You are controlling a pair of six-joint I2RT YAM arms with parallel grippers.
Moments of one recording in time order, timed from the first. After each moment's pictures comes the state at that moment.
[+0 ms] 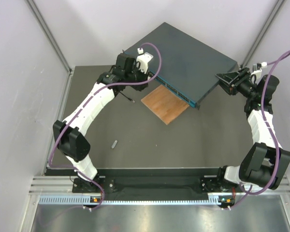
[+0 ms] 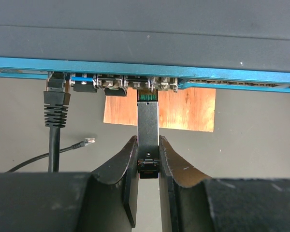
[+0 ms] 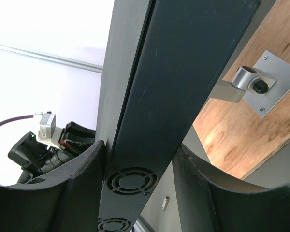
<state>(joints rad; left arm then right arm) -0.50 1.72 1.74 -0.61 0.23 0.10 -0.32 1.32 0.98 0.24 -0.90 1.10</state>
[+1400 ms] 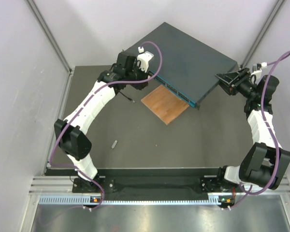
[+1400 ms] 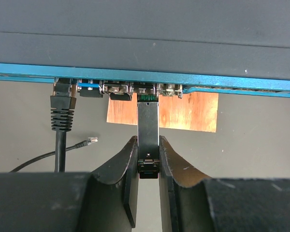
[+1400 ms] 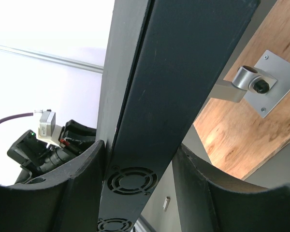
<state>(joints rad) -0.50 1.74 1.79 -0.64 0.22 0.10 -0.32 1.32 0.98 0.25 -0.90 1.10</state>
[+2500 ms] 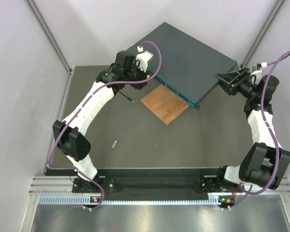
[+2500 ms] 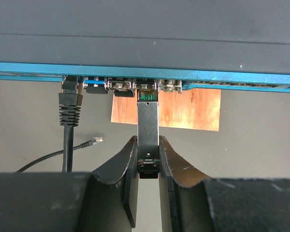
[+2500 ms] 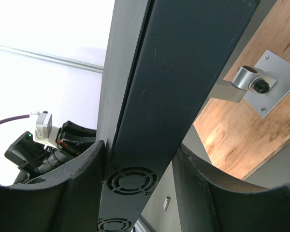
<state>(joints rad) -0.49 1.73 1.79 -0.65 0.21 0.13 -0.32 1.32 0.97 0.25 -0.90 1.11</state>
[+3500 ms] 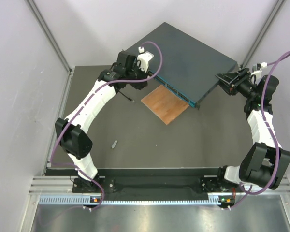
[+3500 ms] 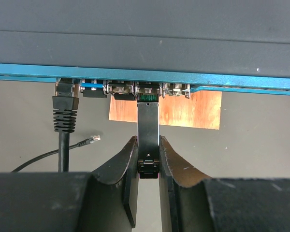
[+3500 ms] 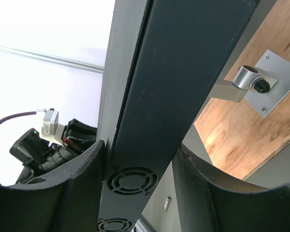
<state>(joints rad) -0.49 1.76 1.81 -0.67 0.22 0.12 -0.32 1.32 0.97 0.25 -0.90 1.11</state>
